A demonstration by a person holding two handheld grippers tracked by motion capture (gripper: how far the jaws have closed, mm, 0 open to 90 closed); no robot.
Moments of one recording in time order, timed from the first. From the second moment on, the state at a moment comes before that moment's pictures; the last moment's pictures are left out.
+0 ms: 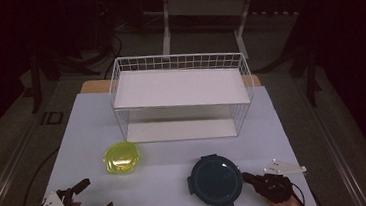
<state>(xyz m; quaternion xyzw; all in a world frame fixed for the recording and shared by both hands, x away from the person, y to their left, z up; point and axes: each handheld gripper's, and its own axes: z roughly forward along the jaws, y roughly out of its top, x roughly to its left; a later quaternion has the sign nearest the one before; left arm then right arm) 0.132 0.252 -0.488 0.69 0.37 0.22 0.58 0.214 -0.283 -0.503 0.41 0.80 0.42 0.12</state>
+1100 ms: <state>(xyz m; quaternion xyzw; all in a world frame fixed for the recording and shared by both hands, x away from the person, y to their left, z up) 0.134 0.248 -0.488 0.70 0.36 0.22 0.58 0.217 -0.252 -0.504 0.38 0.82 0.43 0.10</state>
